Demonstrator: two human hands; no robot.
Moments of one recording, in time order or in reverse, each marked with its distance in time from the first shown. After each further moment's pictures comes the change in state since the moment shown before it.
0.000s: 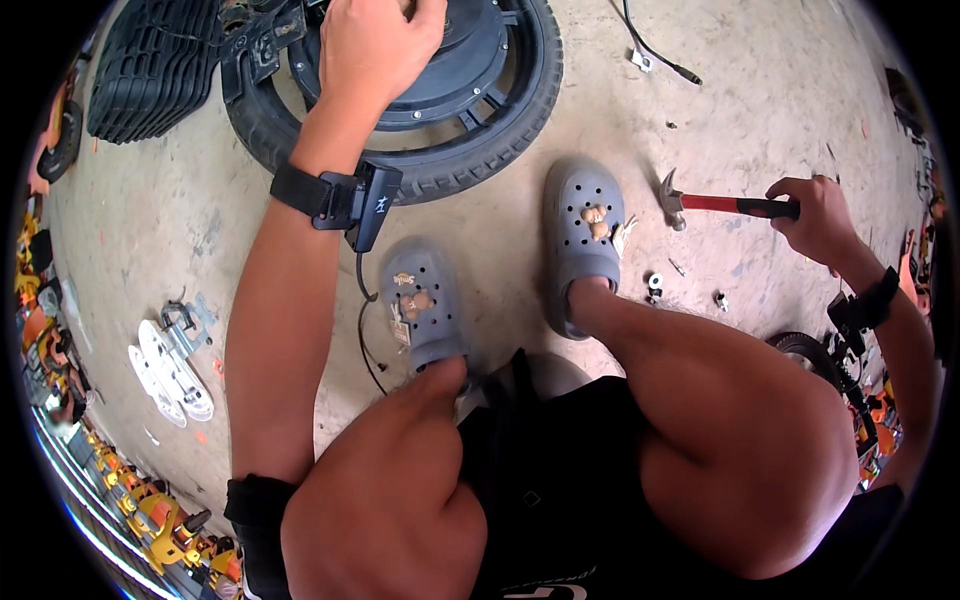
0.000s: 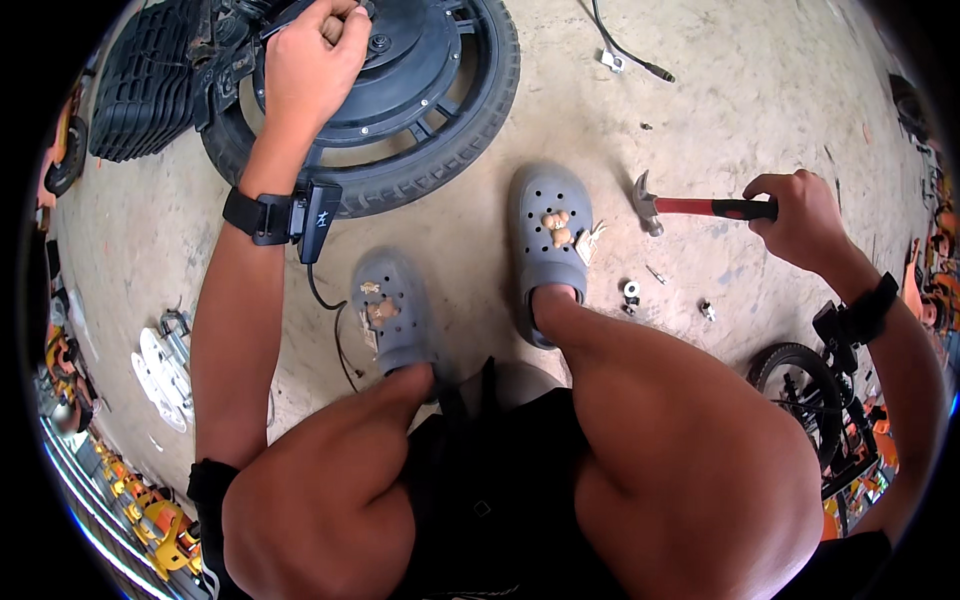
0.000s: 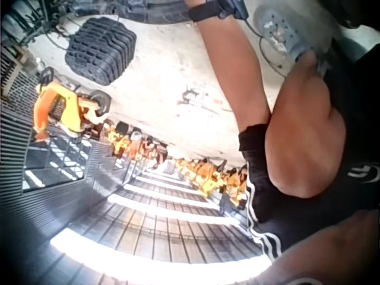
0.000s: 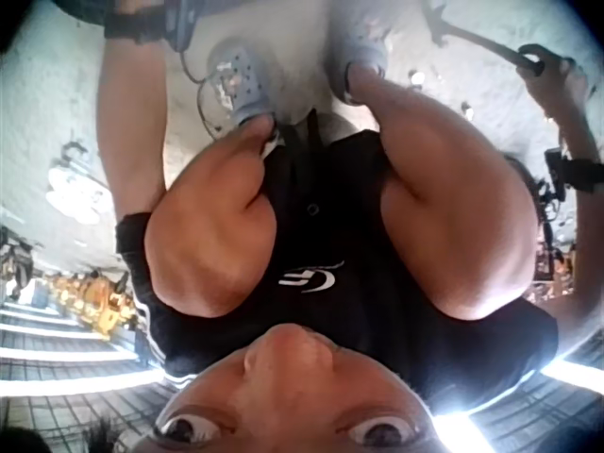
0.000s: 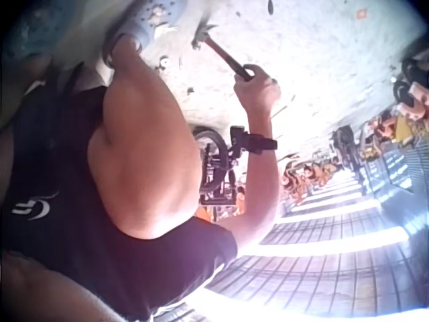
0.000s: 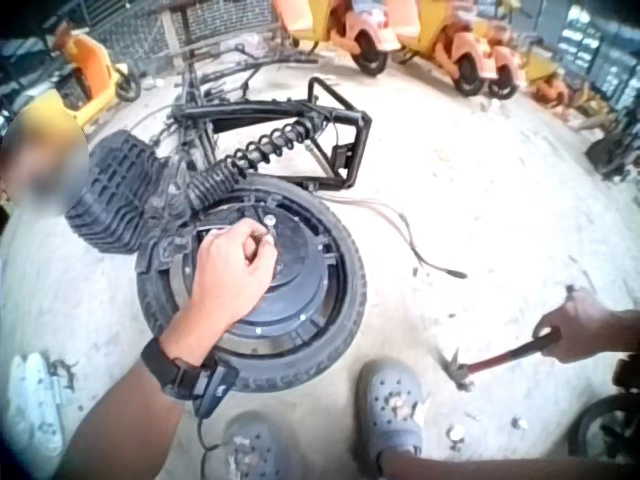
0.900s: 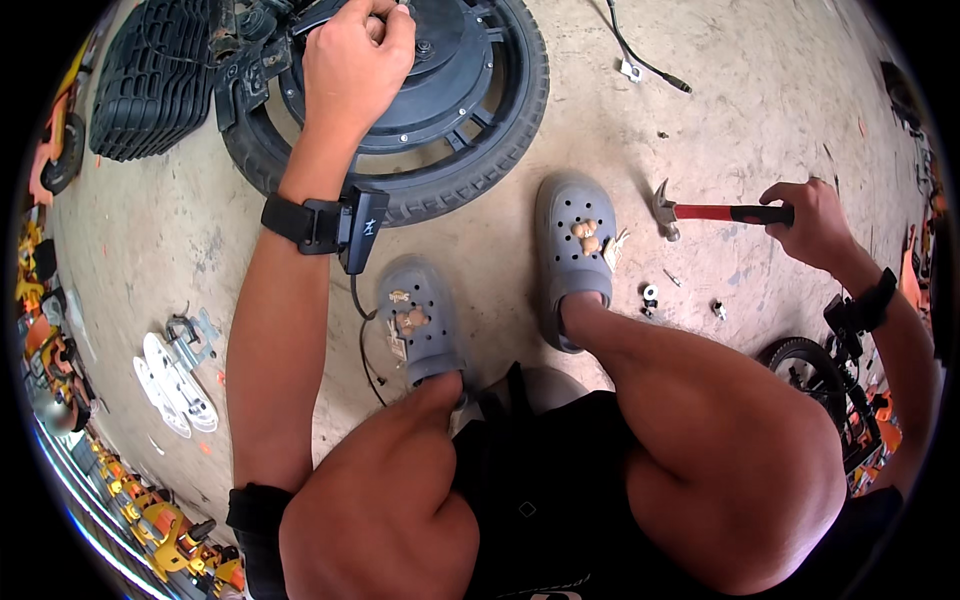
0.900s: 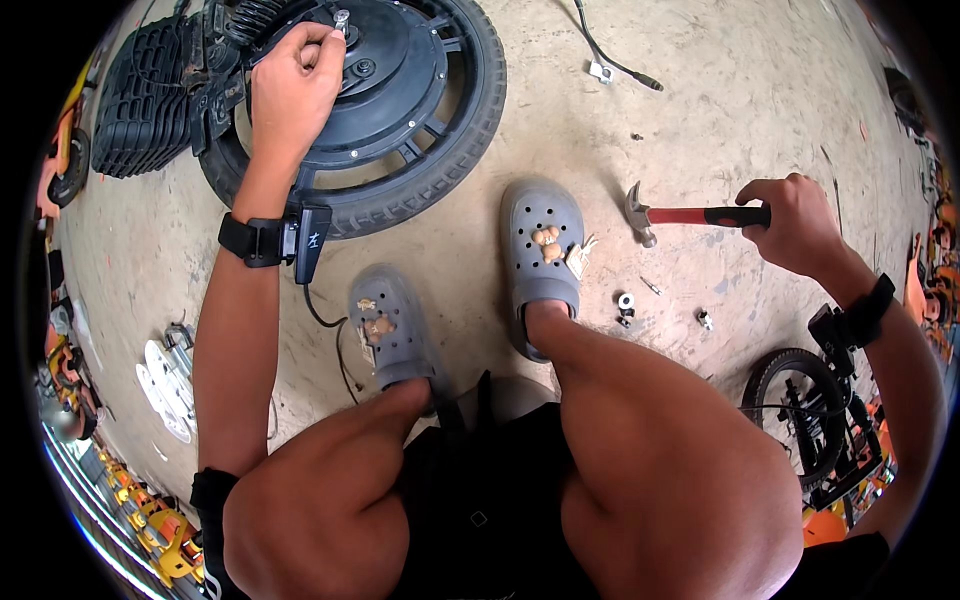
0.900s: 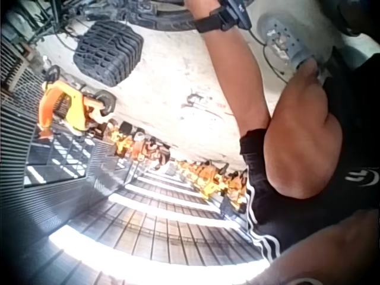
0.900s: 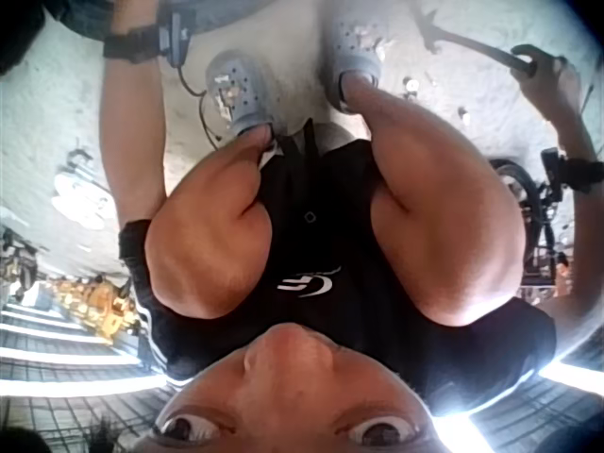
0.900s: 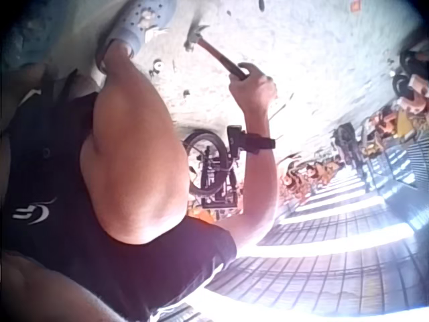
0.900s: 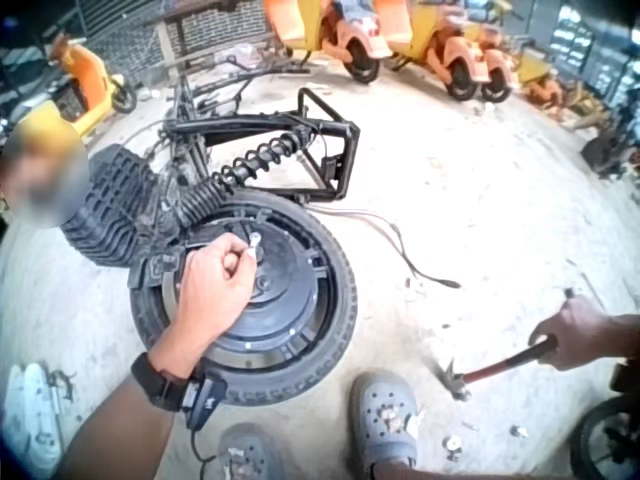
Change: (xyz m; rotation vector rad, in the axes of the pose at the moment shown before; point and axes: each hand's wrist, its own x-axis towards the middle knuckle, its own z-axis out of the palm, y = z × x) left_hand -0.001 -0.007 0.000 -0.065 -0.067 -0.052; right_hand 0.001 0.014 0.002 0.005 -0.007 -0.053
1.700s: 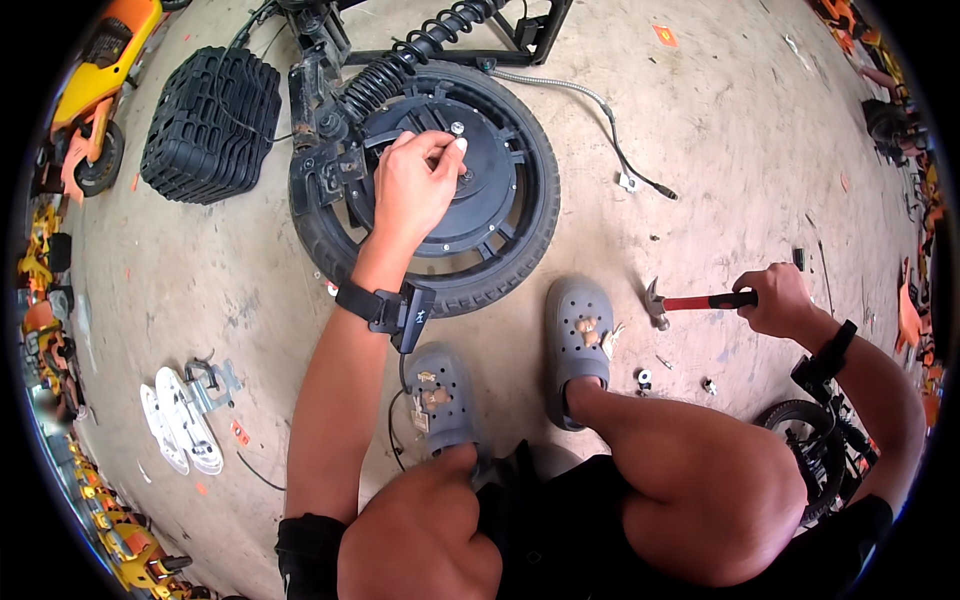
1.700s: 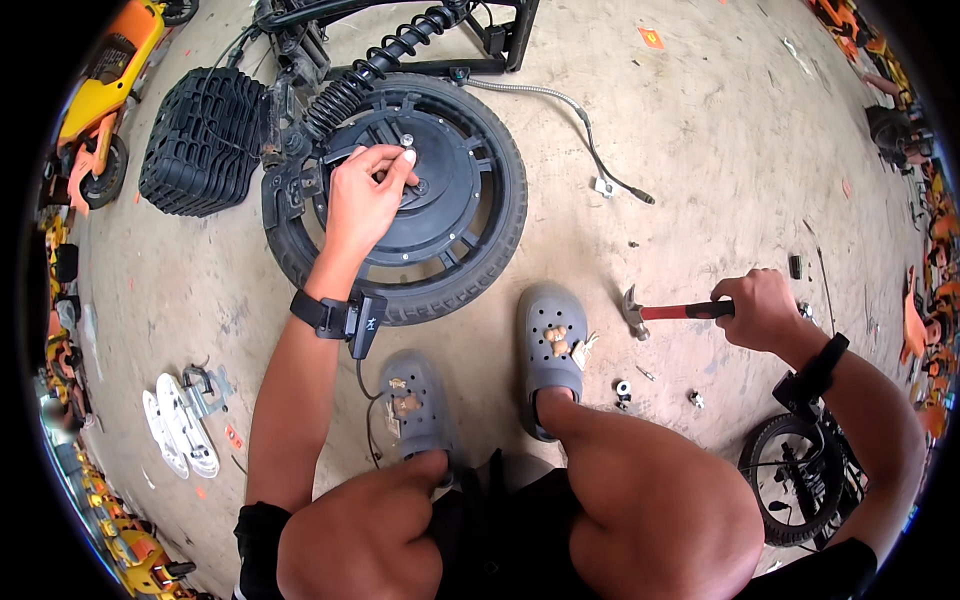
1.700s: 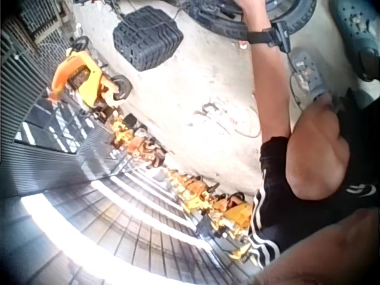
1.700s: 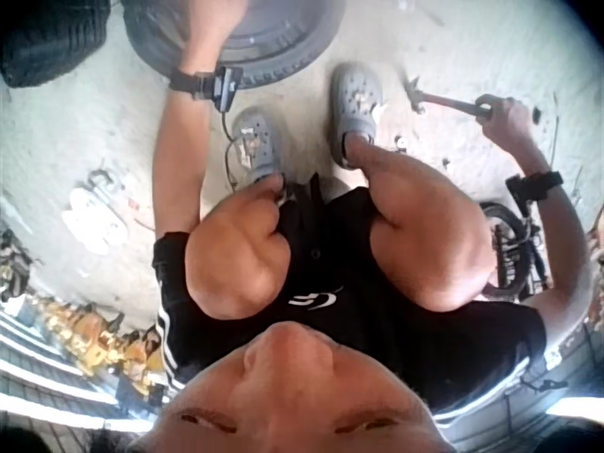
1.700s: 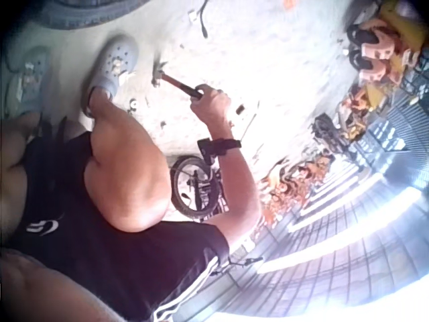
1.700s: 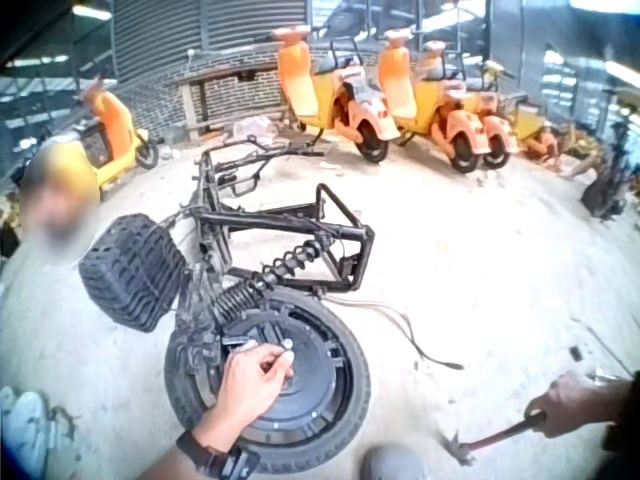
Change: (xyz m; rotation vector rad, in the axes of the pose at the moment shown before) left_hand 0.000 0.003 -0.002 -0.007 0.001 -0.016; right_hand 0.000 0.003 0.002 -0.028 -0.037 0.008
